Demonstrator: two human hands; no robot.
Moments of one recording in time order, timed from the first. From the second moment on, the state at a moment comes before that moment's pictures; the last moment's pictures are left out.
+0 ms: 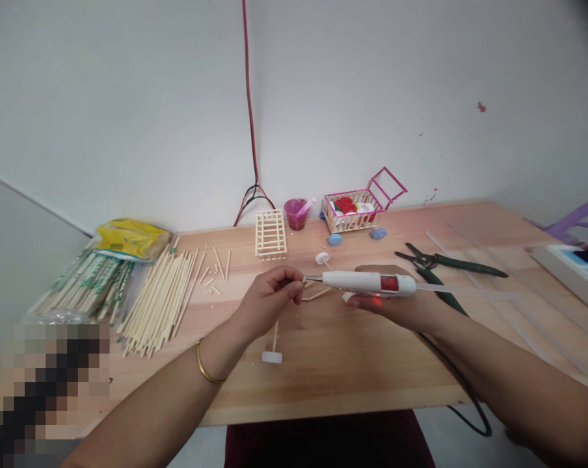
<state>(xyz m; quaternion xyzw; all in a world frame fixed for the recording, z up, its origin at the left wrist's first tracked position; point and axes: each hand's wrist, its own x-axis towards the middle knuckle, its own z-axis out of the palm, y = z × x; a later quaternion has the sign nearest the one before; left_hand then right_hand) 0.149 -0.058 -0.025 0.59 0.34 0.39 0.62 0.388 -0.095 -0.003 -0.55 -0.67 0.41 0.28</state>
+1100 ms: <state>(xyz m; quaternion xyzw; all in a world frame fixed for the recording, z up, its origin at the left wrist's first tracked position) 0.149 -0.058 -0.023 0.60 0.34 0.40 0.61 0.391 -0.096 -0.001 -0.55 -0.69 0.37 0.29</state>
